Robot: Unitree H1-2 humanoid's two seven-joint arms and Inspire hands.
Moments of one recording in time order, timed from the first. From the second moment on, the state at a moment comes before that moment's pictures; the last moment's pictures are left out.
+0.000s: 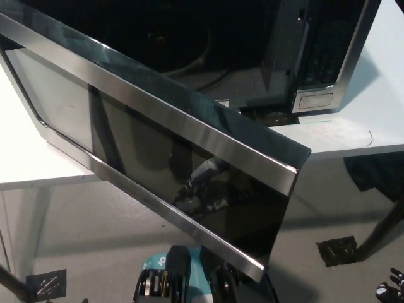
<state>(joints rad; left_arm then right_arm) -0.25 0.24 -0.05 1.25 0.09 -0.15 0.09 -0.29 -0.26 -0.14 1.09 0.02 -0.07 -0.06</state>
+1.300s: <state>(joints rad) -0.23 0.23 0.06 -0.31 0.70 -0.20 0.37 -0.26 -0.26 -0.13 1.08 0.02 -0.07 -0.06</state>
